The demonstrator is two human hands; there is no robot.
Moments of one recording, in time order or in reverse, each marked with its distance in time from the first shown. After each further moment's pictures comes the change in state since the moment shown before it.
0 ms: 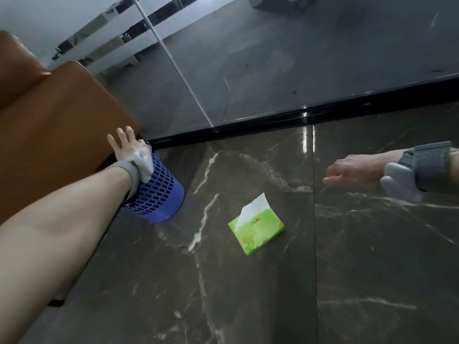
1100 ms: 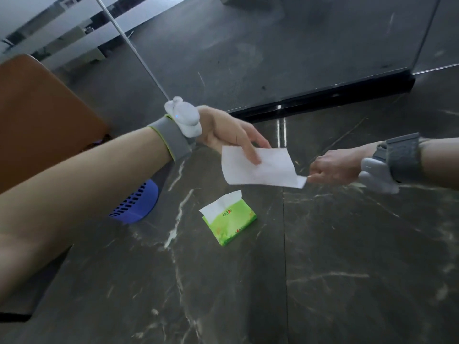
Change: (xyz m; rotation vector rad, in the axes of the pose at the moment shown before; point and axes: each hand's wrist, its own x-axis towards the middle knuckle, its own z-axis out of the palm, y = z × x) left_hand -0.130 0.221 -0.117 -0.424 -1.573 0.903; right_hand -0.038 0.010 0.018 -0.105 -0.047 0.007
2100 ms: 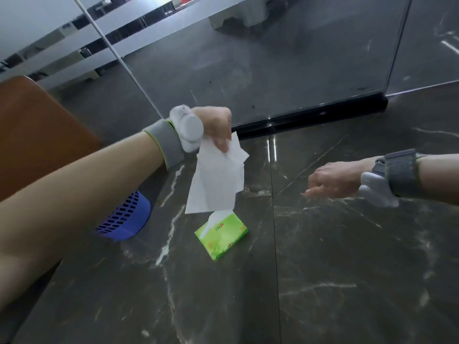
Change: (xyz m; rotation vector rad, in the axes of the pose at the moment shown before) left_hand -0.023 0.030 -0.029 0.674 0.743 -0.200; right_hand -0.033 0.010 0.001 0.030 0.014 0.060
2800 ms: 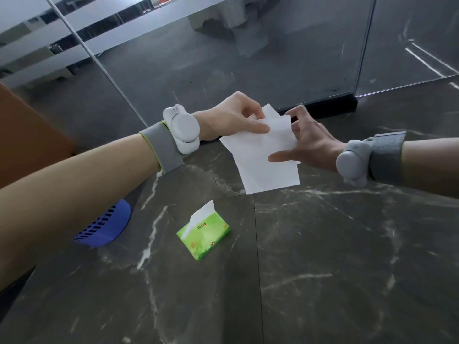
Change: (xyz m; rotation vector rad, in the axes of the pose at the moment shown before) left_hand -0.014 0.072 0.013 -0.669 0.160 0.413; right_hand -0.016 -0.001 -0.018 0.979 0.820 0.110
